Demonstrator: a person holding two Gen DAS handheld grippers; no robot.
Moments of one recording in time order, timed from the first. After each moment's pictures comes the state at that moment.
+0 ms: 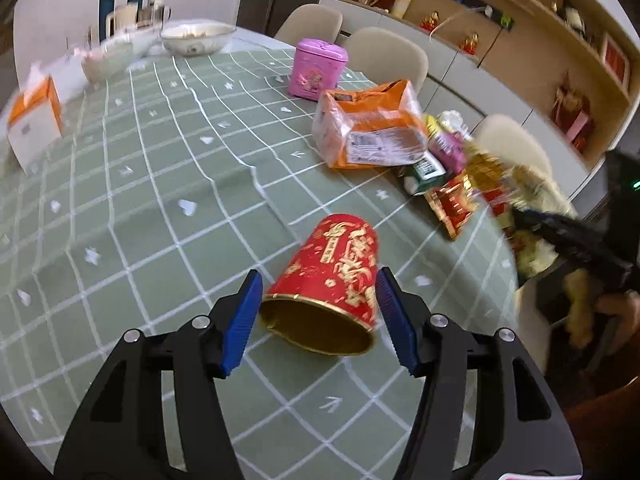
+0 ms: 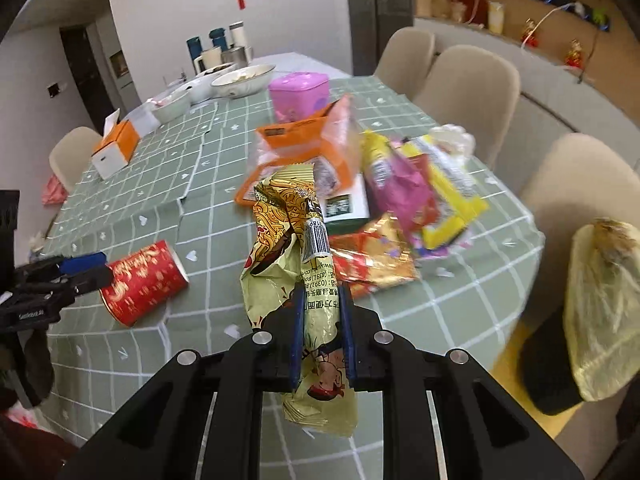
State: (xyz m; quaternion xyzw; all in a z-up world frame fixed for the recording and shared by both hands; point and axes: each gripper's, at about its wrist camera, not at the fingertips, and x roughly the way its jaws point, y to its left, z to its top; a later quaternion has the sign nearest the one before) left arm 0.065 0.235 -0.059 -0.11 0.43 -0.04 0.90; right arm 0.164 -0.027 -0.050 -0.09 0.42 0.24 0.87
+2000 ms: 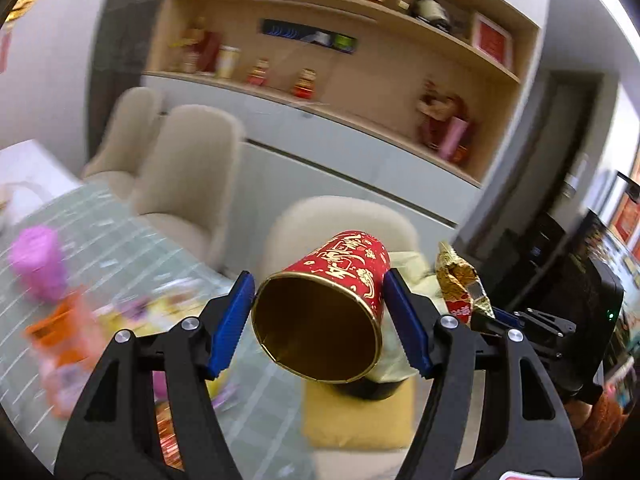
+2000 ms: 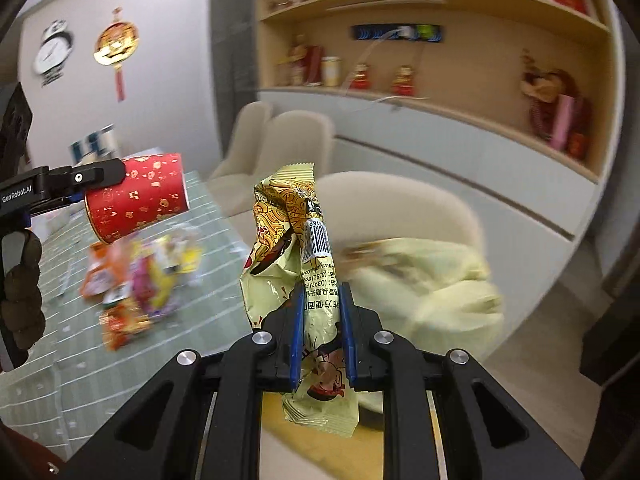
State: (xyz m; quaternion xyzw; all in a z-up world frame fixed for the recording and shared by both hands) left arm 0.248 -0.058 0.079 -0.08 0.30 -0.27 0.91; right arm 0.185 -0.306 0.047 -0.03 0.31 0.04 0.95
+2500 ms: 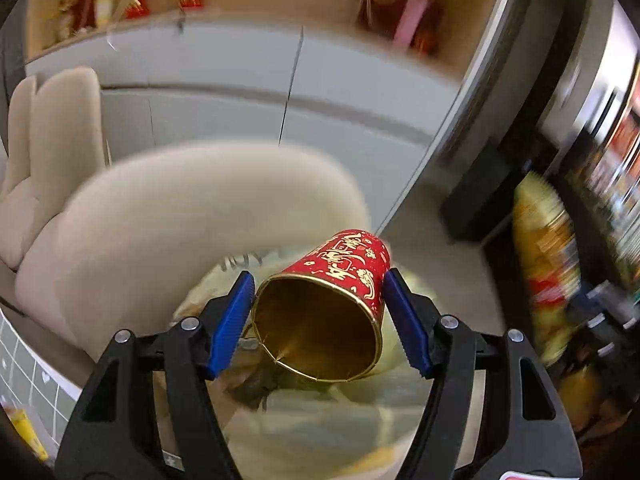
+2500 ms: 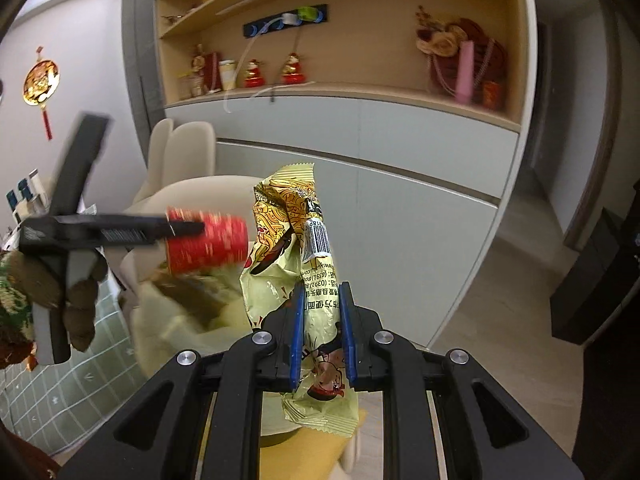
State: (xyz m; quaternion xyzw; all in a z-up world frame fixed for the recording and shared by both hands) left arm 0.397 -0.352 -0.018 0.07 0.44 -0.34 0.83; right arm 0.224 -0.516 0.022 0.02 0.31 -0.06 0.95
